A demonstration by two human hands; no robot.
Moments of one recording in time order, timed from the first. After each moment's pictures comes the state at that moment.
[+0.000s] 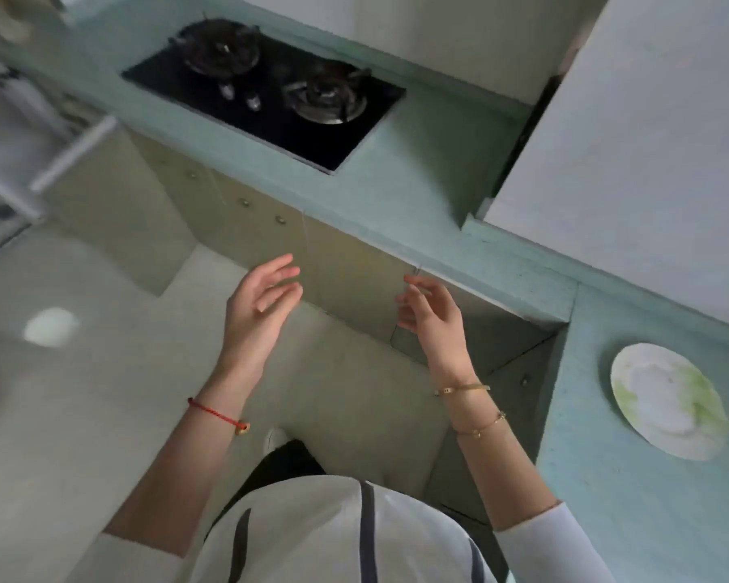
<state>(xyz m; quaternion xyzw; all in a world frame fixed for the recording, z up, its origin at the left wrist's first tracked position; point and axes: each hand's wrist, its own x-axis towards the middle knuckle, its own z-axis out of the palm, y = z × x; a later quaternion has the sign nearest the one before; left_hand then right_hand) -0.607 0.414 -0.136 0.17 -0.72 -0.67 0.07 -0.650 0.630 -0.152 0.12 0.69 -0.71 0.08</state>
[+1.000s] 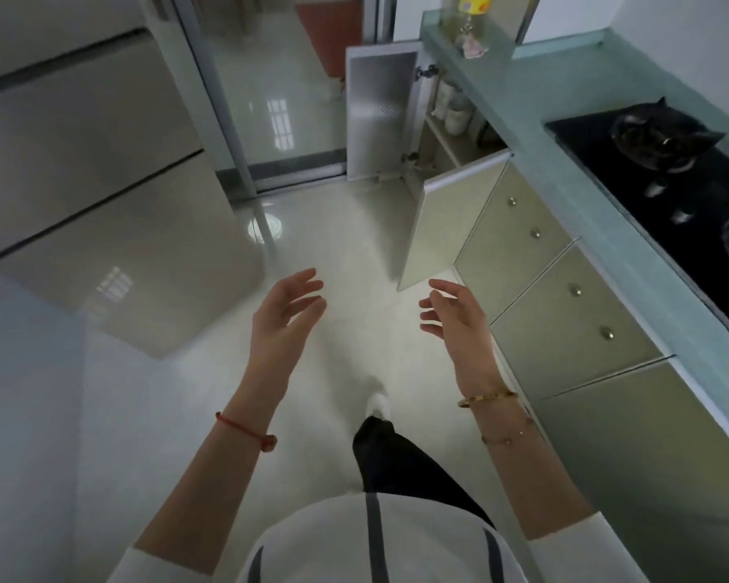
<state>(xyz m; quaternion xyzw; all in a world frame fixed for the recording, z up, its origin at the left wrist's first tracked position) -0.405 -0.071 -0.141 0.42 -0.58 -0.63 0.30 -0.589 0.055 -0.164 -0.14 0.69 -0.64 0.31</state>
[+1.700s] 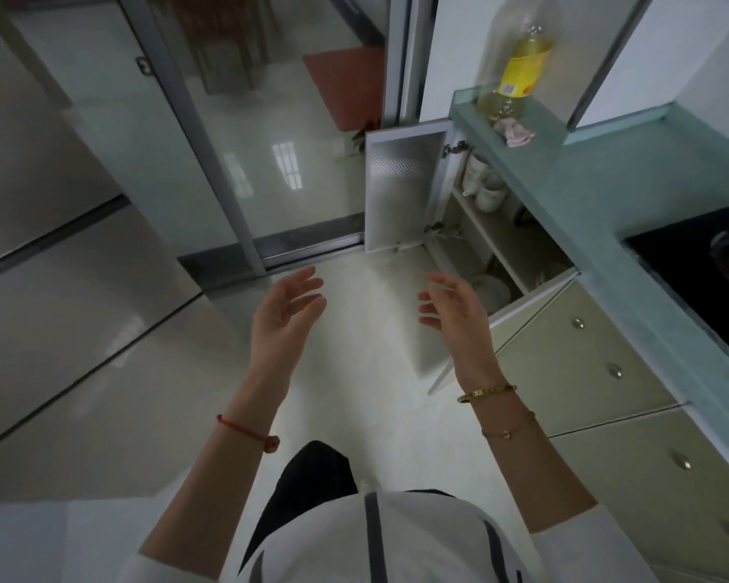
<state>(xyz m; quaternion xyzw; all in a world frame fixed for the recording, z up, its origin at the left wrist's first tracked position) -0.609 -0.446 -0.122 0.40 -0.60 -0.61 0.32 -0.788 -0.325 -0.138 -0.17 0.69 -0.64 0.30</state>
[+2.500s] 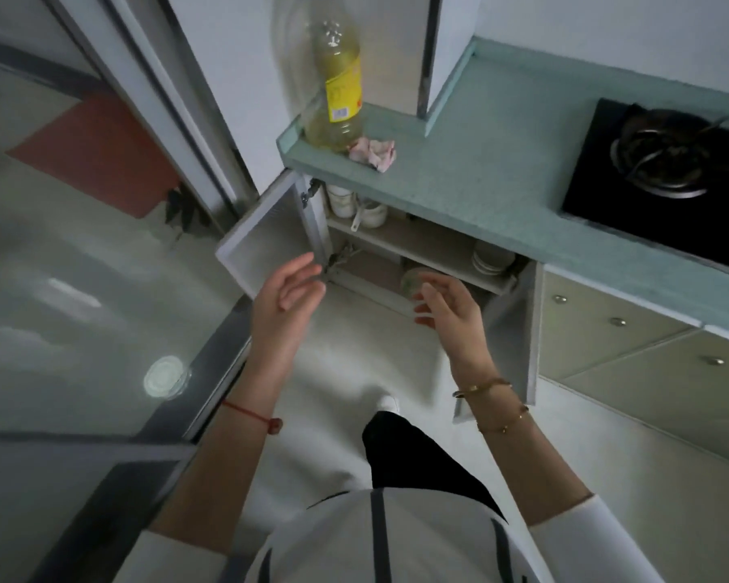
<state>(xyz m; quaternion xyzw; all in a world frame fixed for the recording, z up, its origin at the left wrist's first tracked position) -0.978 -0.779 -0.144 0.18 -0.70 -0.69 0.08 -1.013 -0.573 -0.175 0.13 0.69 -0.71 0.08</state>
